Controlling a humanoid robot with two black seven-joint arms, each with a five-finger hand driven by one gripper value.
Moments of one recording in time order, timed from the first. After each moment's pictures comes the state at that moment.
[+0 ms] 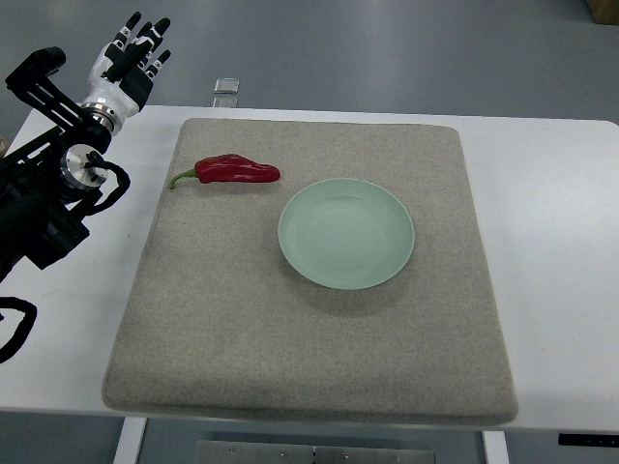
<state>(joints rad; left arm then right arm) -1.02 0.22 -0.50 -0.32 -0.31 -0.24 -0.32 0.05 0.00 0.14 0.07 -0.17 0.00 0.09</state>
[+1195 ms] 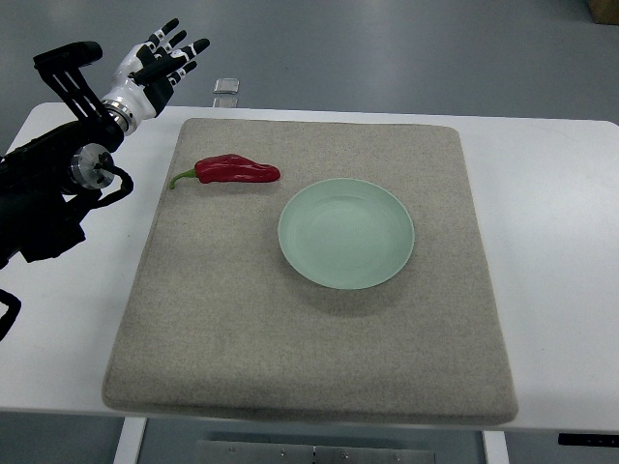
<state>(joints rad) -1.08 0.24 -0.24 -0.35 -0.21 -0.24 -0.30 0.05 0.00 0.14 0.07 -0.17 0.00 0.09</state>
